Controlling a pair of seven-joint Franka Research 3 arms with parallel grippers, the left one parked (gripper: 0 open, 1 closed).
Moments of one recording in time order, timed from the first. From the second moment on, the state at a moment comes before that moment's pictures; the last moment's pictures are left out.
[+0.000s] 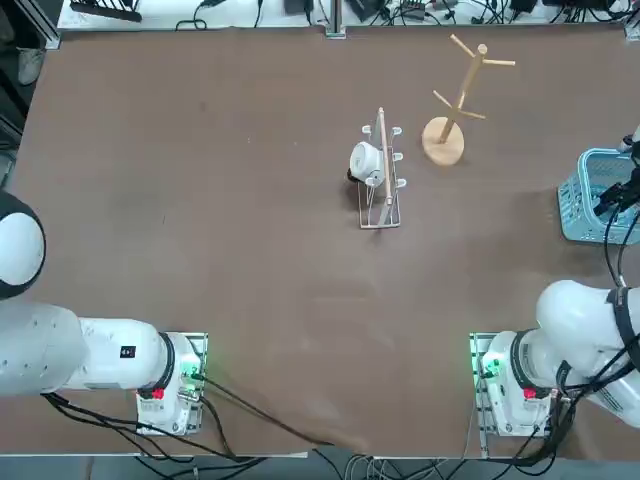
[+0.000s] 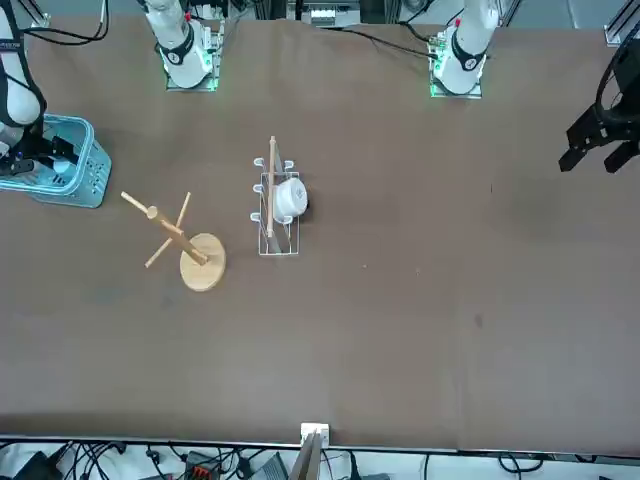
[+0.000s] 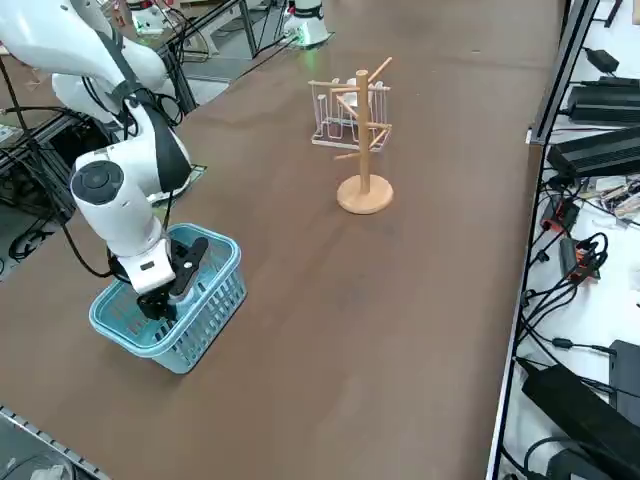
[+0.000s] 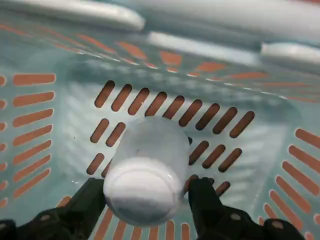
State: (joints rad) arm -0.82 0.24 0.05 -2.30 -0.11 2.42 -0.81
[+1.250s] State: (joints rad) arm -0.82 0.23 0.06 -2.30 -0.11 2.42 -0.81
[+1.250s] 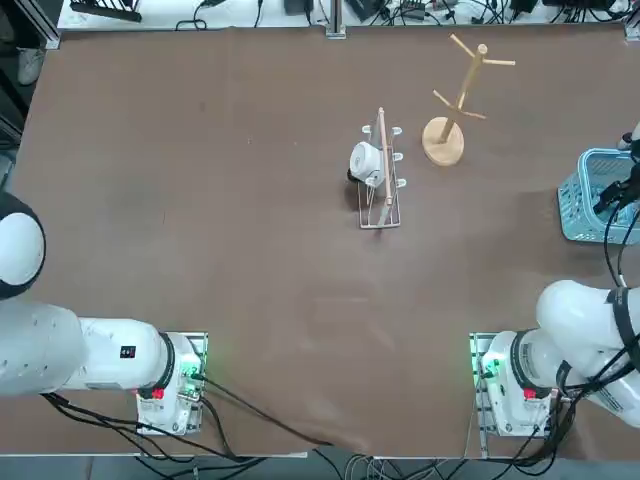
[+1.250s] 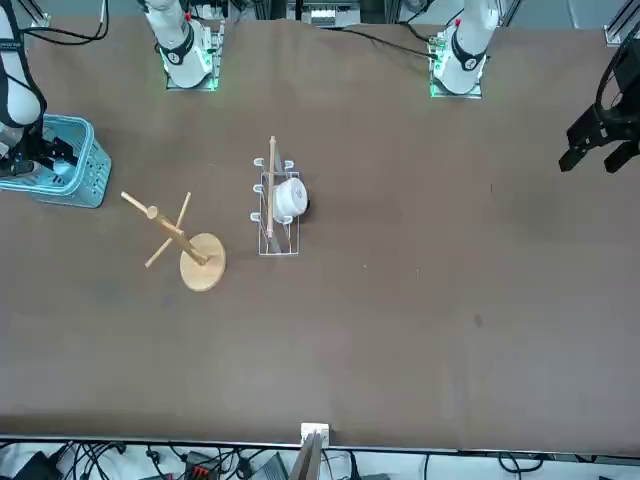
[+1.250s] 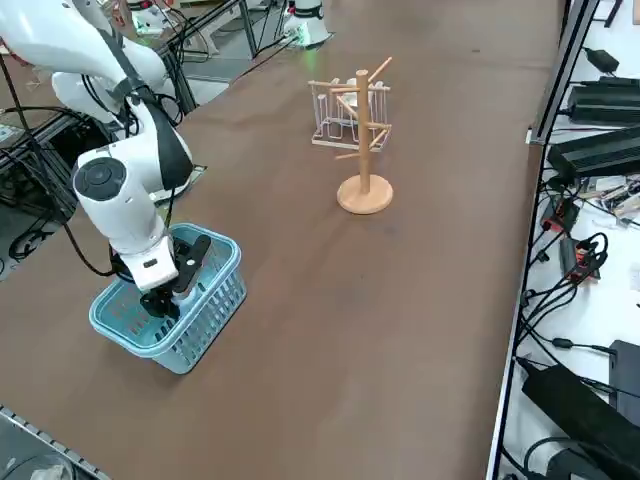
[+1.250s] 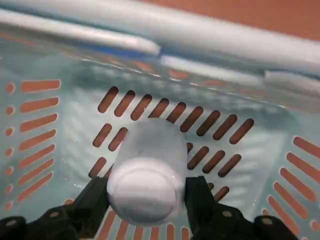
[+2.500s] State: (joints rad) arm -0.78 0.13 0.07 -2.11 -0.11 2.09 -0.83
